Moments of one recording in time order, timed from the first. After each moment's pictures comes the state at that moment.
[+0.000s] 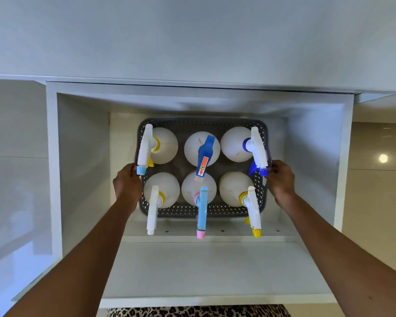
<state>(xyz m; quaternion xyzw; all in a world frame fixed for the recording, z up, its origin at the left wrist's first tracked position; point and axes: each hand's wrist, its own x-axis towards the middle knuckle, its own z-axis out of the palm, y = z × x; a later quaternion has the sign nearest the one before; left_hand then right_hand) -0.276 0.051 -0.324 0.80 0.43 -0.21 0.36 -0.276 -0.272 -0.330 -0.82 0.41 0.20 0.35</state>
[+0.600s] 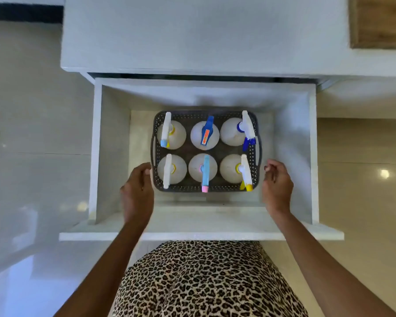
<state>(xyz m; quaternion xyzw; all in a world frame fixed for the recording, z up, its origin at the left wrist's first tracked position) -0.371 0.032 -0.192 0.87 0.28 -0.06 0.40 -0.367 -0.230 -0.216 -0.84 0.33 0.02 0.43</state>
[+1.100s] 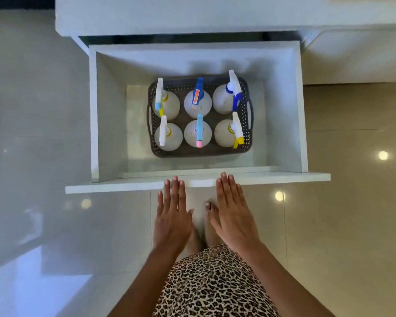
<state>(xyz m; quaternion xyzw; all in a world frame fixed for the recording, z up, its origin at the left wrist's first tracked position) -0.541 -0.010 -0.211 0.98 -0.07 -0.17 0.12 -0.544 -0.164 -0.201 -0.97 -0.06 0.18 0.13</state>
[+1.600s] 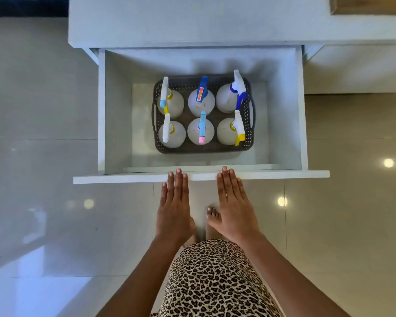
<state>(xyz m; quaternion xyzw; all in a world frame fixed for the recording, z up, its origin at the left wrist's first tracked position) -0.504 -0.013 -0.198 0.97 -0.08 -0.21 0.04 -0.509 -0.168 -0.199 -0.97 -0.07 0.22 0.12</state>
